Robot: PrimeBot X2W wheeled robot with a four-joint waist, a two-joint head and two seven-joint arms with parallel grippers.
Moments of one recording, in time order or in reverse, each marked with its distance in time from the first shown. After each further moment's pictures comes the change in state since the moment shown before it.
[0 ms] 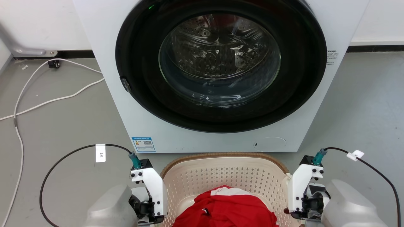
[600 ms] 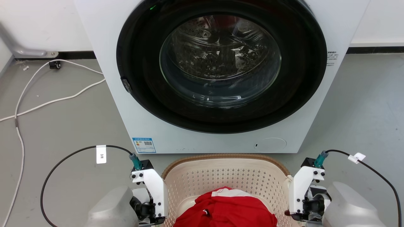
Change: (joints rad) left arm 0.006 -0.004 -0.013 -0.002 -0.010 0.000 -0.022; right arm 0.013 -0.001 -0.023 0.001 -0.018 0.000 0.000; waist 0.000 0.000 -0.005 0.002
